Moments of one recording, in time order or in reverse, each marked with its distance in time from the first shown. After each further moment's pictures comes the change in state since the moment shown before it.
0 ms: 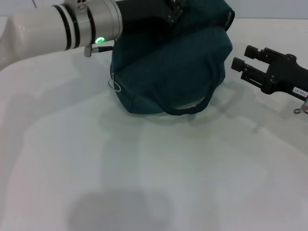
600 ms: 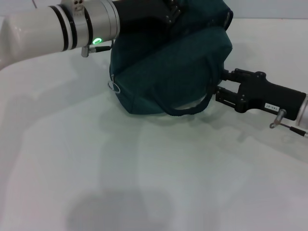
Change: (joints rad) left arm 0.020 -0.001 0.006 0.029 0.006 0.001 0.011; right arm 0.039 0.011 -0.161 0.010 -0.001 0.097 0.015
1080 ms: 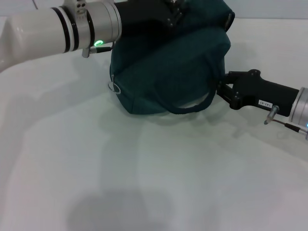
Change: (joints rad) left arm 0.000 -0.002 0.008 -0.004 -0.004 -0.001 0.044; right arm 0.046 0.003 -0.018 0.046 0.024 0.042 -0.021
